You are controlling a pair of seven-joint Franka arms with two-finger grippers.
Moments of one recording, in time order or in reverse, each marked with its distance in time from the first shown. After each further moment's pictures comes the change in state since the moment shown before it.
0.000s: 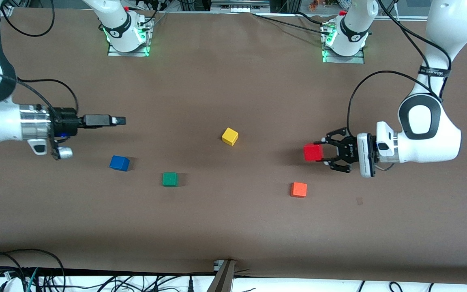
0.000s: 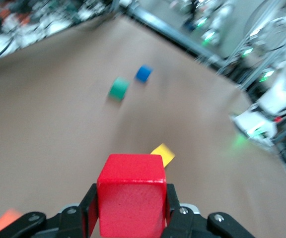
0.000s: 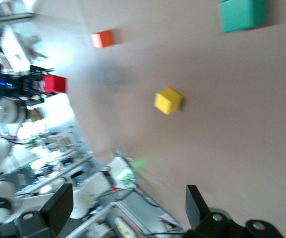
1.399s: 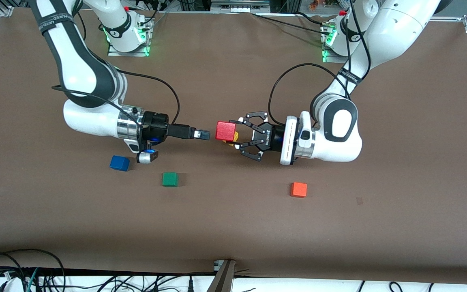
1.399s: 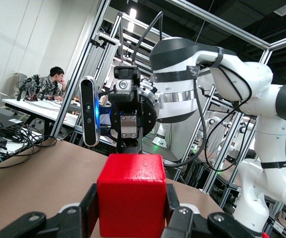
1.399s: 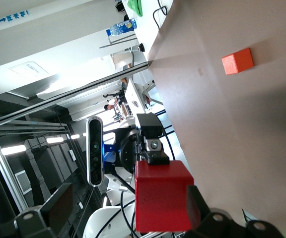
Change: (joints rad) left arm -0.280 0.159 -0.094 0.156 -0.556 0.105 0.236; right arm 0.167 0.029 0.274 -0.088 0.596 0.612 -0.072
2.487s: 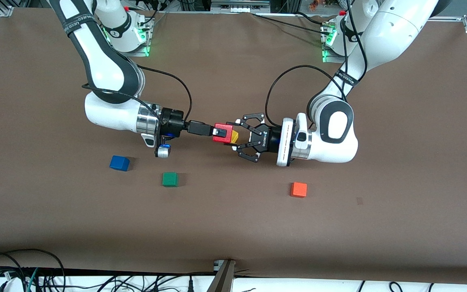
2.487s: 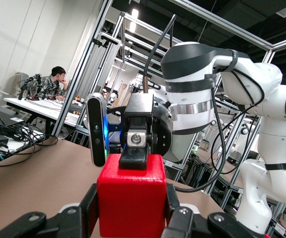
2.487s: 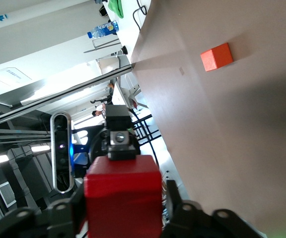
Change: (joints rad) left arm -0.007 0.022 0.001 0.015 -0.006 0.006 -0.002; right arm 0.056 0.005 0.004 -0.034 0.003 0.082 -0.002
